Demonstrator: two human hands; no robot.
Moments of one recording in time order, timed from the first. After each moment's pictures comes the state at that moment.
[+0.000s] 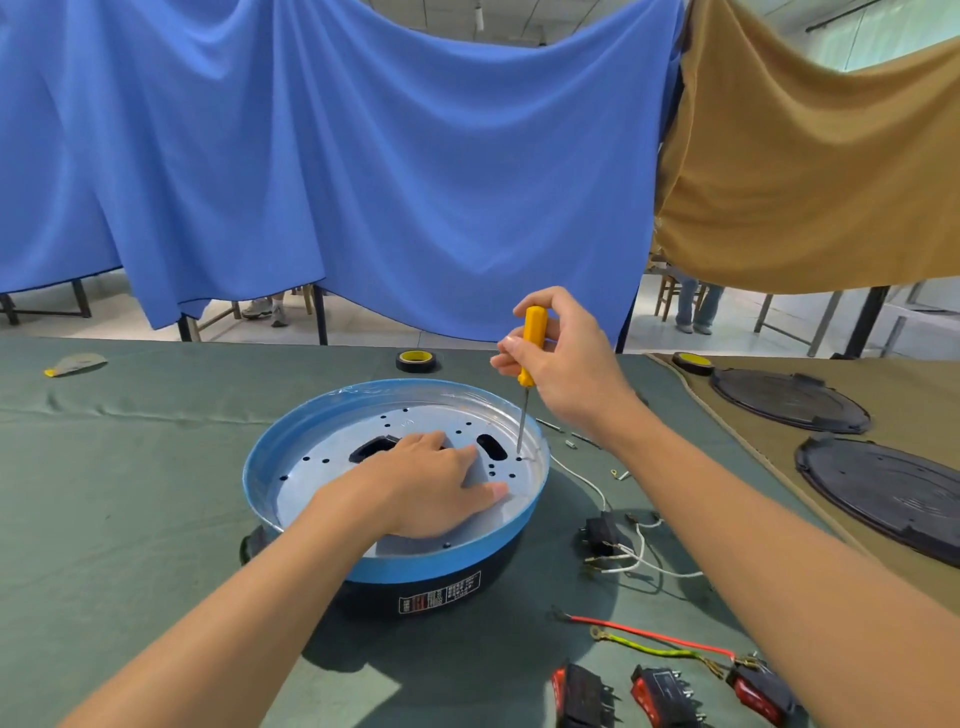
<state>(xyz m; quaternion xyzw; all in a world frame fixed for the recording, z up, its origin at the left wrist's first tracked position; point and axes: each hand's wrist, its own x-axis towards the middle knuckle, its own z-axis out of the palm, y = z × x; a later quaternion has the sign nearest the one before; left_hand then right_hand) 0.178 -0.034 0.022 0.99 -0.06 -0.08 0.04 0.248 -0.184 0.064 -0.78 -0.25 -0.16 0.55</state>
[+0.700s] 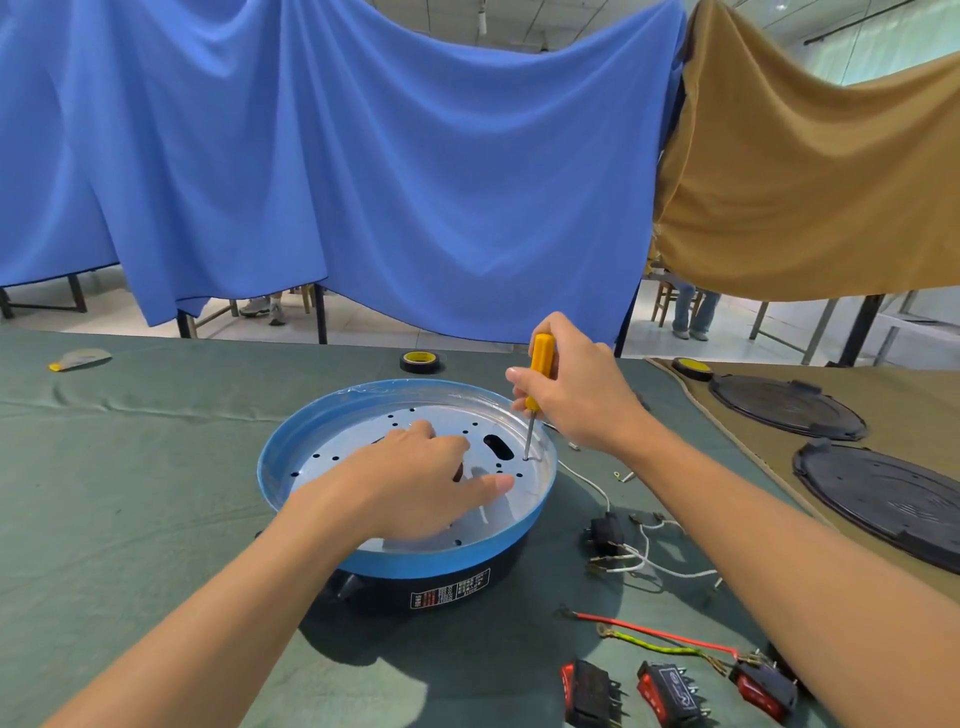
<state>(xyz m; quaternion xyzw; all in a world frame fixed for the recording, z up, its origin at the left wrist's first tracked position) 0.166 -0.023 0.028 0.99 -0.05 -0.04 0.08 0.253 -0.192 0.050 -0.87 -0.25 -0.15 0.39</state>
